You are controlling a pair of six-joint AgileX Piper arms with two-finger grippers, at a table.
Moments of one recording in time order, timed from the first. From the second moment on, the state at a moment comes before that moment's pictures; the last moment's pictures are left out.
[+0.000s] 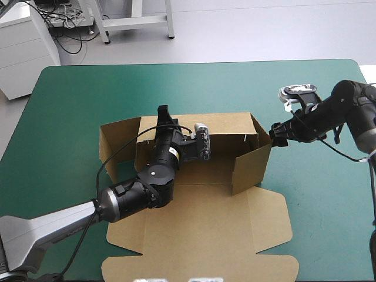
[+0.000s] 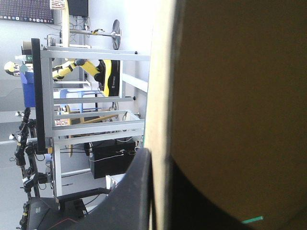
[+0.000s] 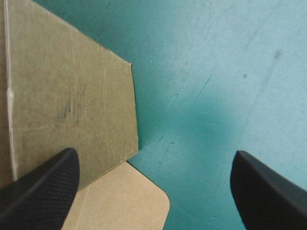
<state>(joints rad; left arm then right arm) -1.01 1.54 -1.12 1.31 0.81 -0.28 0.05 1.51 -1.42 0.31 1.23 -0.34</state>
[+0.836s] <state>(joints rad) -1.01 1.54 -1.12 1.33 0.81 -0.29 0.06 1.40 -1.19 0.58 1.11 -0.60</state>
